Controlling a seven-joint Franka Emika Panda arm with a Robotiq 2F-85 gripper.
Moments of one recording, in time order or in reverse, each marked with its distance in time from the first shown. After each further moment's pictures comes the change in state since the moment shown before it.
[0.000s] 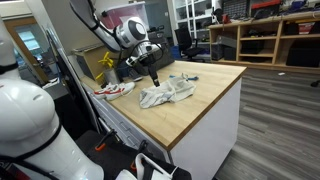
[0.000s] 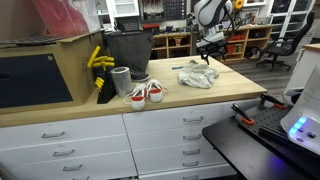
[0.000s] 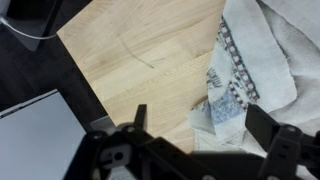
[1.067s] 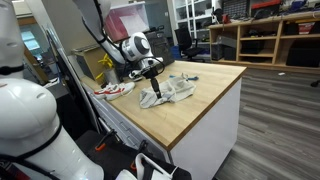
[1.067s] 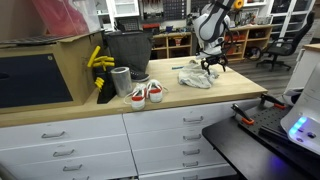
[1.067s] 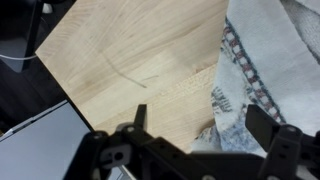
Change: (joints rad) arm 0.043 0.135 -0.053 -0.013 -0.043 0.111 0.148
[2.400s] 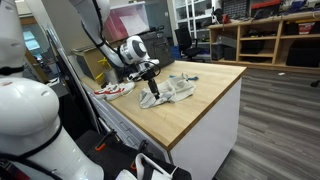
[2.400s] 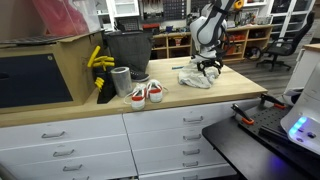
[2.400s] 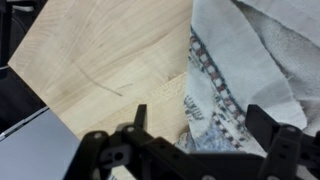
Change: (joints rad) arm 0.064 0.032 -0.022 0.000 -0.031 0.079 0.118
